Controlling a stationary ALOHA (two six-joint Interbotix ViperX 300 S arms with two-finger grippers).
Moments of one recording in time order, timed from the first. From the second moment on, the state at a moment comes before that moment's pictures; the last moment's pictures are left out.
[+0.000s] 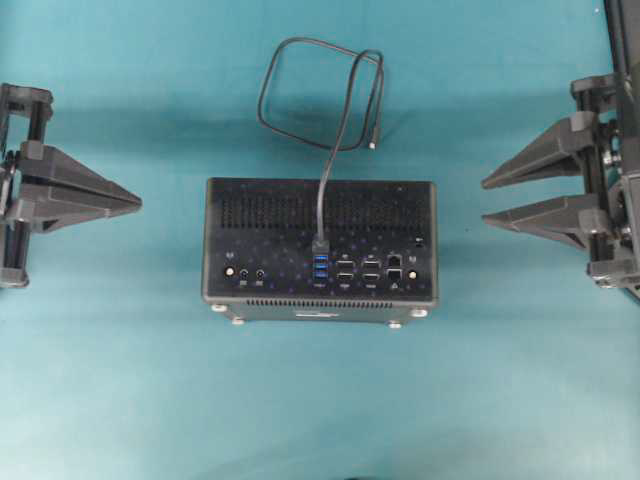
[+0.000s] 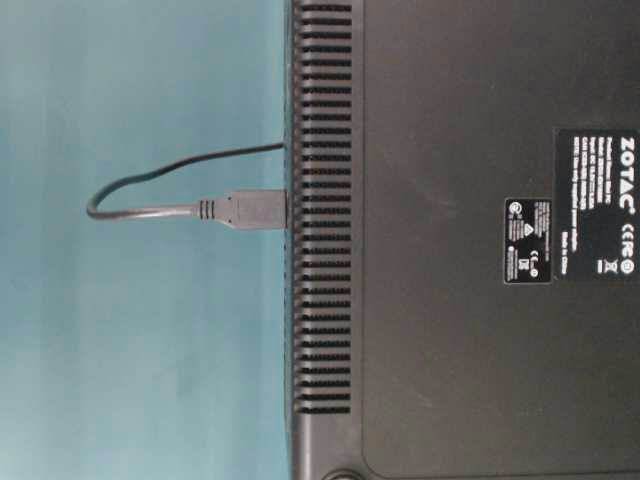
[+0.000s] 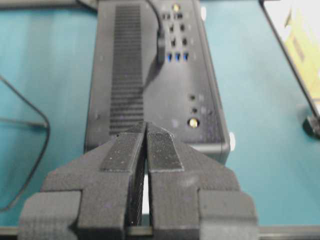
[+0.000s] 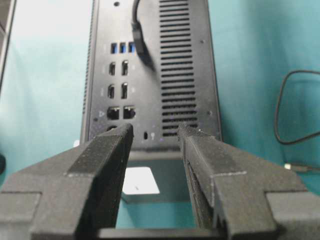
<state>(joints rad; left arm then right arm) -0.08 -0.82 0.89 0.01 0.19 0.02 0.19 -0.76 0.68 -0.22 0.64 0.40</state>
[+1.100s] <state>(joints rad) -0.08 -0.83 0.88 0.01 0.09 0.05 0.19 -0.86 0.75 -0.22 0.57 0.40</state>
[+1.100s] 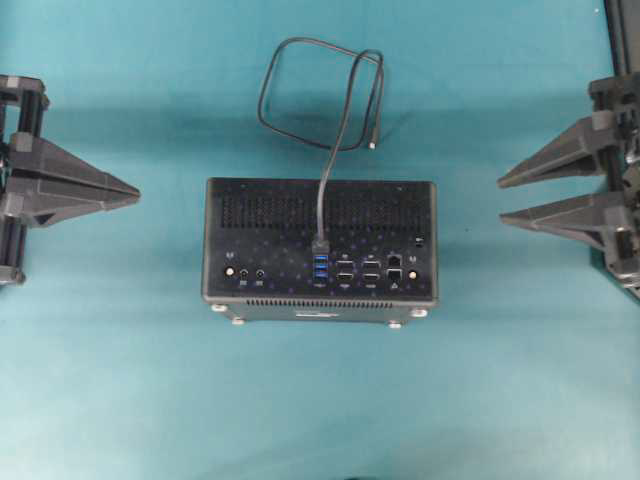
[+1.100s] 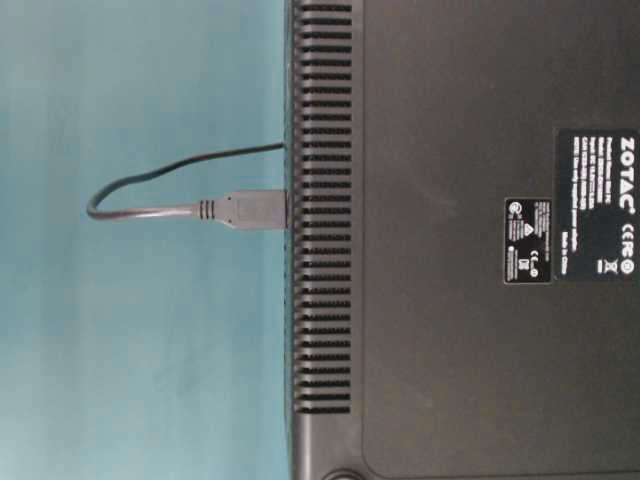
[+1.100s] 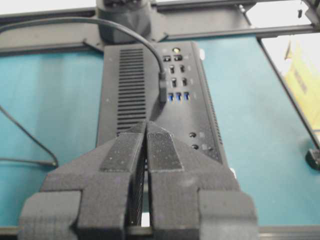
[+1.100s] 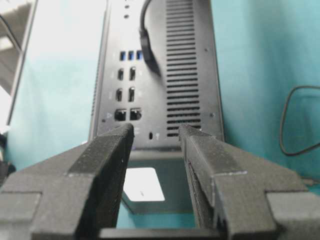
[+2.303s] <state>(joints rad) -0.08 -0.83 0.89 0.02 0.09 0.05 0.19 -0.88 0.77 -0.22 0.57 0.40</state>
